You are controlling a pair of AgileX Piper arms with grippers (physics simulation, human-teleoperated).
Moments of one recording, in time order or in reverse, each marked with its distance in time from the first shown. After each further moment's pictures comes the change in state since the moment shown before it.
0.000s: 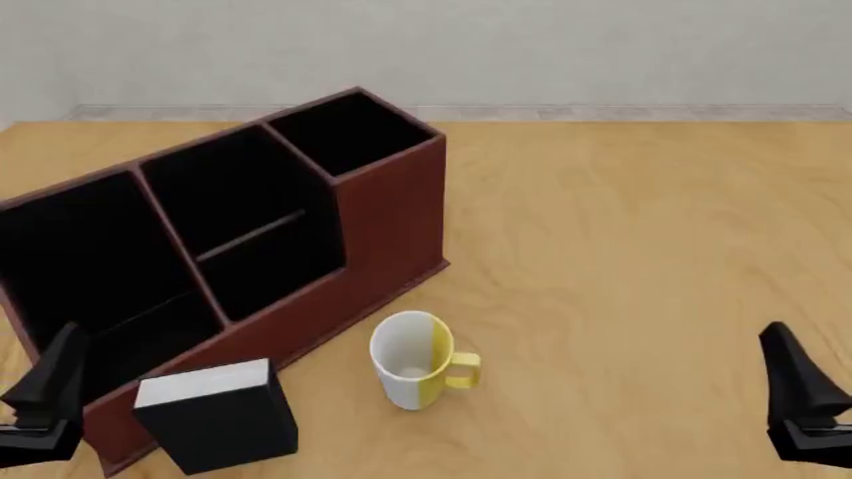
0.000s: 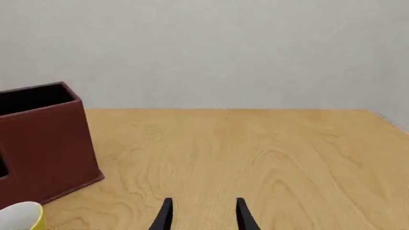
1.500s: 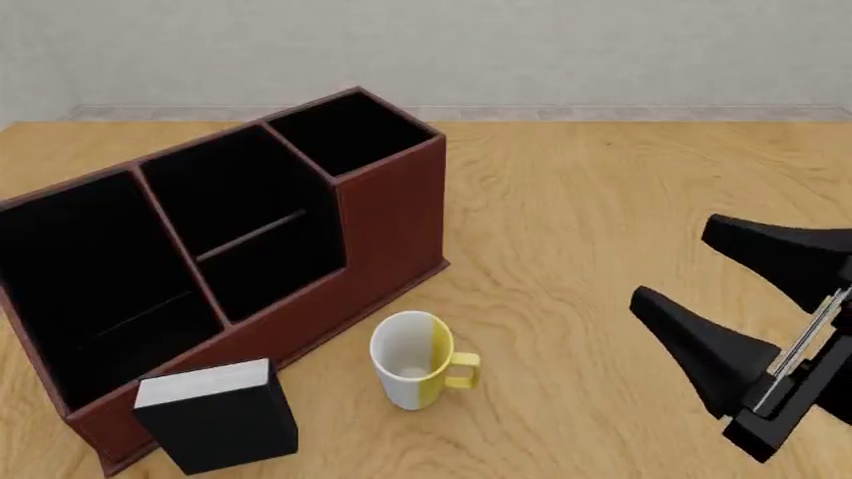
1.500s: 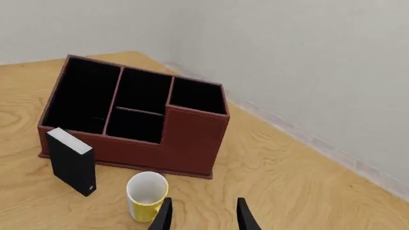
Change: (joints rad) left arm 0.146 -0.021 -0.603 0.255 0.040; right arm 0.665 0.410 -0.419 0.138 -0.215
